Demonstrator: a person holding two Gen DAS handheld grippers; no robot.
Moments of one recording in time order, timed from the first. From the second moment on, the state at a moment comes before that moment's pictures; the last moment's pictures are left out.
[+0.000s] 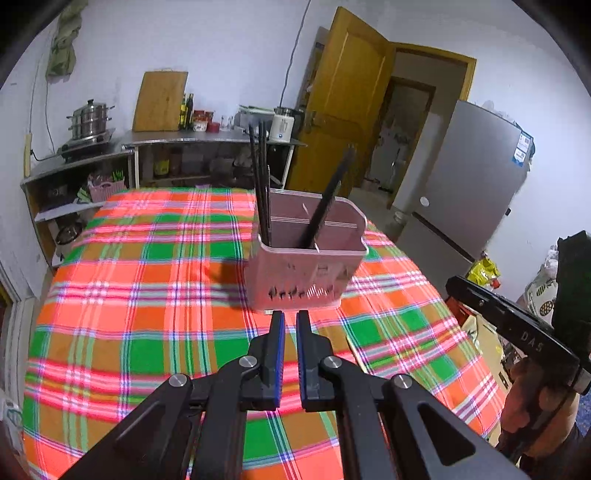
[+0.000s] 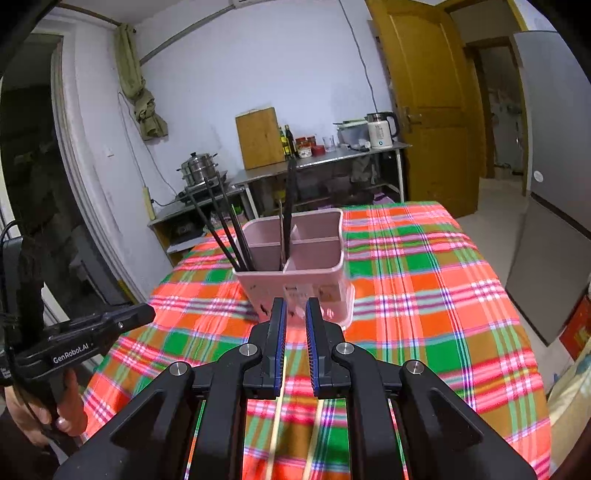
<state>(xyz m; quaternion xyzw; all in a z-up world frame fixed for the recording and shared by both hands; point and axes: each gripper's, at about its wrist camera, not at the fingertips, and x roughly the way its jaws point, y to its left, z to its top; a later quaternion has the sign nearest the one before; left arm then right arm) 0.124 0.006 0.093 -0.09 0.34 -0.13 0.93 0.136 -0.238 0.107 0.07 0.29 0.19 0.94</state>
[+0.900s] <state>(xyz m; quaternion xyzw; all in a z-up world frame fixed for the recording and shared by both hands) 0.180 -0.048 -0.014 -0.13 0.47 -0.15 0.86 0.151 -0.253 0.027 0.08 0.38 0.17 0.90</state>
